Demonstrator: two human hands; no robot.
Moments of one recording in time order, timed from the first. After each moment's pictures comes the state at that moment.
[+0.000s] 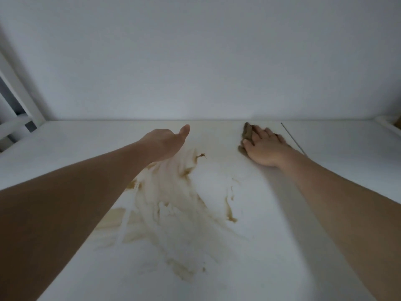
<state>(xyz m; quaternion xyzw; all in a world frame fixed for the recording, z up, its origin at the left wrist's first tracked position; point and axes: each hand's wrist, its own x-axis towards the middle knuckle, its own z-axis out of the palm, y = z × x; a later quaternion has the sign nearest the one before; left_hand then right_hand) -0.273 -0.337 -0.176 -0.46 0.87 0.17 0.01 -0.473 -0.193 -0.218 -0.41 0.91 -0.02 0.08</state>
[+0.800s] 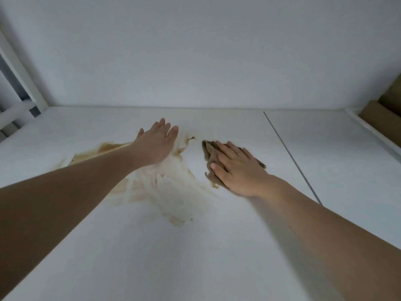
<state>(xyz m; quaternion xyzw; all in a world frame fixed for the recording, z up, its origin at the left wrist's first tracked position) -0.226 -0.297 -0.187 -0.36 0.92 0.18 -0.03 -0.363 -0.116 -0.221 -0.56 0.82 -0.05 0.08</state>
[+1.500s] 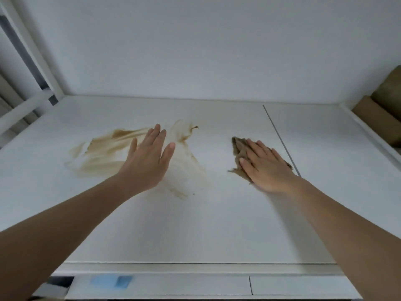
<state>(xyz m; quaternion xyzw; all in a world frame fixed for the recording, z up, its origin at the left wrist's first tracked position) -0.150 -0.231 -0.195 -0.35 0.92 0.15 -0.10 -0.375 -0.052 -0.217 -0.48 0.87 -0.03 0.08</state>
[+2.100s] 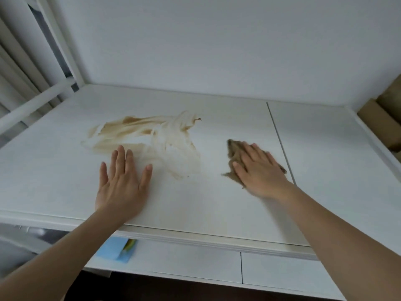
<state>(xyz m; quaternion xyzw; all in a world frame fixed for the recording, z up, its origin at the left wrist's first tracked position) -0.081 -0.162 -0.226 -0.53 0.84 0.09 -0.10 -0.351 -0.022 -0.218 -0.53 0.85 -0.03 0.07</state>
